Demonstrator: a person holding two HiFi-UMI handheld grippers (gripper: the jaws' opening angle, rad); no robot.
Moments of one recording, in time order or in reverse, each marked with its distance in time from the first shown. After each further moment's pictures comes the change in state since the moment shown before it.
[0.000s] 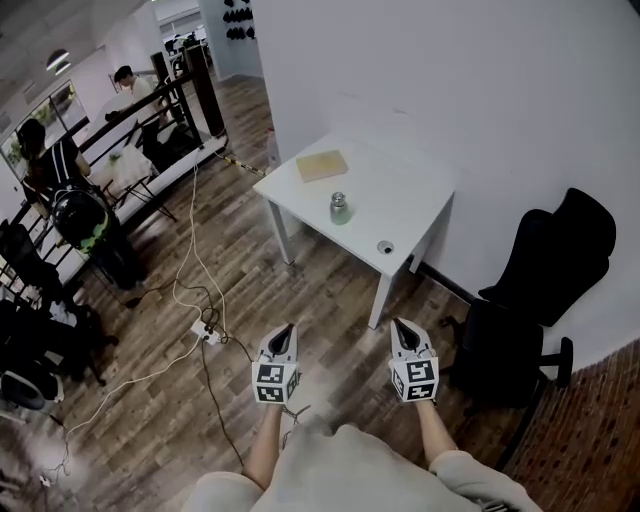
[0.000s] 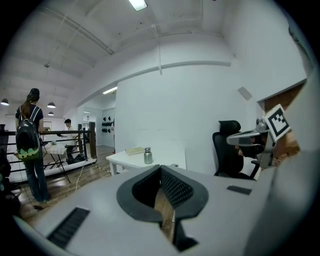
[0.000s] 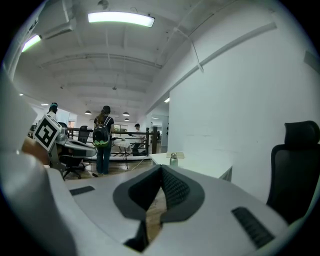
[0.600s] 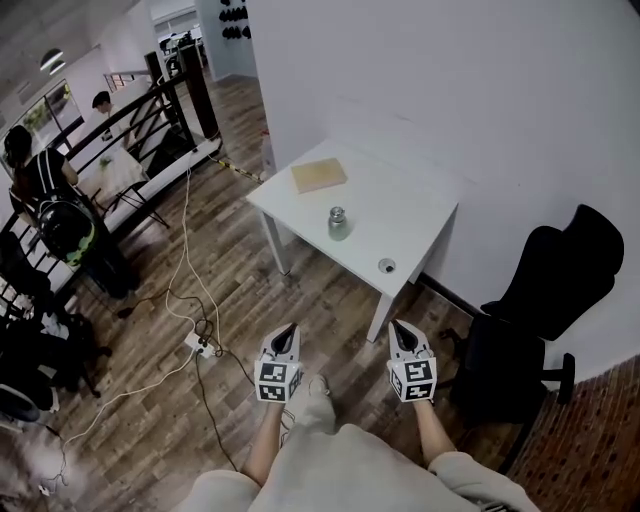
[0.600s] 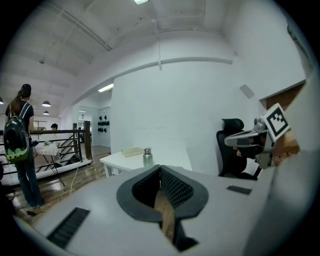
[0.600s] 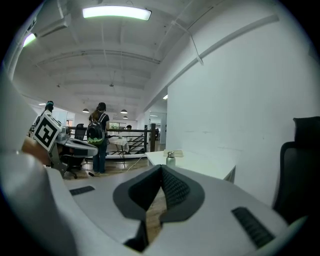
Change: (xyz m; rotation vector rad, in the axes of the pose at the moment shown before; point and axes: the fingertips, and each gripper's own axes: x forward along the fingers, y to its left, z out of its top) left arm 0.098 0.033 0.009 0.004 0.007 -0.041; right arm 0.094 -0.033 -0.003 0.007 0.037 -0.011
